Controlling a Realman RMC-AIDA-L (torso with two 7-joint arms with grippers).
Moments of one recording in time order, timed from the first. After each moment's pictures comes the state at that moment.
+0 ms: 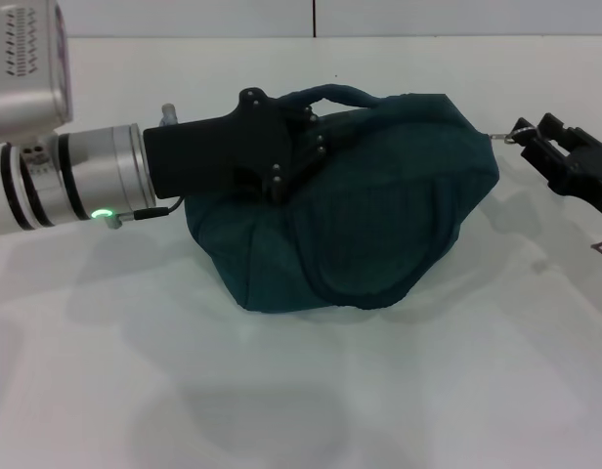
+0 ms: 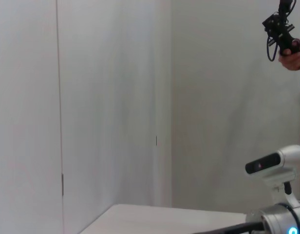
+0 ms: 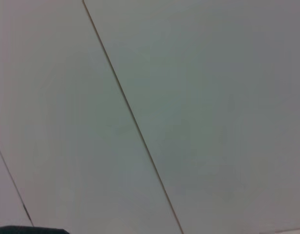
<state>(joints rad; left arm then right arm) -0.85 -2.06 2.84 -0.28 -0.43 1.71 -0.84 0.43 2.01 -1.71 -0.24 -0.26 -1.16 0.88</state>
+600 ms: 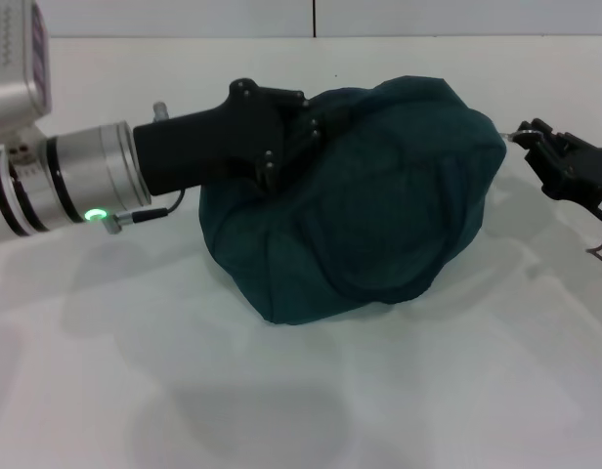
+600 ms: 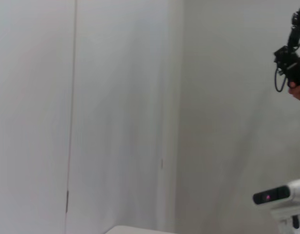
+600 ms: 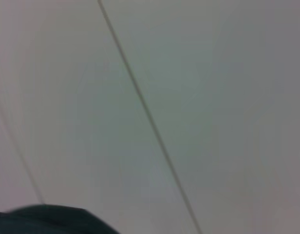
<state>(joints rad) -0.83 -2.07 2.84 -0.29 -0.50 1.74 -0.90 0.42 2.02 -1.73 -0.25 -0.26 -1.19 0.87</state>
